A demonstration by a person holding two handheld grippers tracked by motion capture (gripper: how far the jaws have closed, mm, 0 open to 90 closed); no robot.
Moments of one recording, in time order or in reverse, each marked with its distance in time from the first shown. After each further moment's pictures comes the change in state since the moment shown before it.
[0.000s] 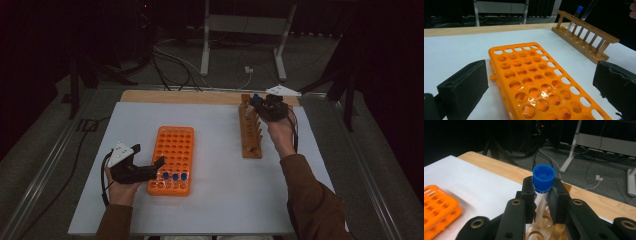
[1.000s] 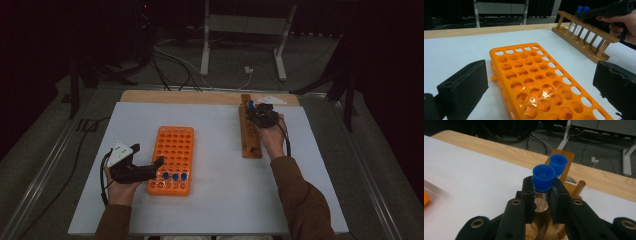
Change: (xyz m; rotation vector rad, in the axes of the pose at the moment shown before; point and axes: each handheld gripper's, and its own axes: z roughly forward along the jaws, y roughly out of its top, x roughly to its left) left arm 0.001 0.001 -0.001 -0.001 0.001 0.011; right arm -0.007 -0.045 0.047 0.108 -0.064 0.033
